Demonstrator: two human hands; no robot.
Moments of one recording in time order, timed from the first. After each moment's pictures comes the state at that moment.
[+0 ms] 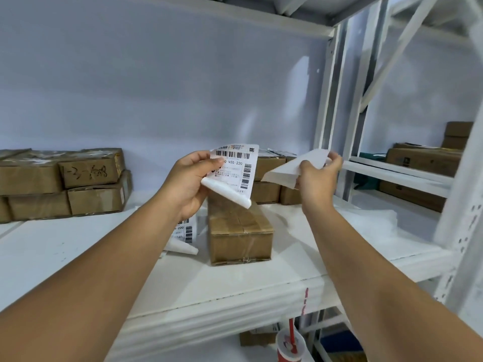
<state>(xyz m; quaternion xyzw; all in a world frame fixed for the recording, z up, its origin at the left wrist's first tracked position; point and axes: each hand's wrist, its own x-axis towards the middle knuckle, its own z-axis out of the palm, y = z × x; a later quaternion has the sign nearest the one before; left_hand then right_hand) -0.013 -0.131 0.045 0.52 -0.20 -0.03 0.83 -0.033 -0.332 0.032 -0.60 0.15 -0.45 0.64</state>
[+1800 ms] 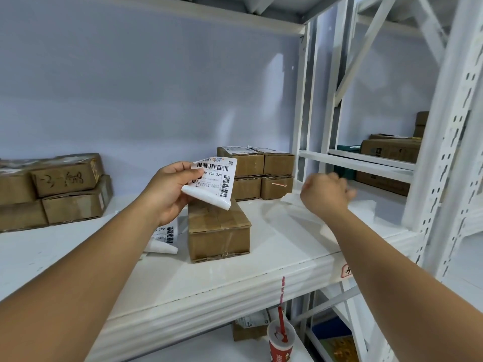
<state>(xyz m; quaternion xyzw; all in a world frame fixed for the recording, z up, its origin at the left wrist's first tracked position) -0.017 -0.132 0.038 0.59 -0.18 -0.05 0.78 -0.072 -0.389 0.014 -0.90 0.31 -0.28 0.13</state>
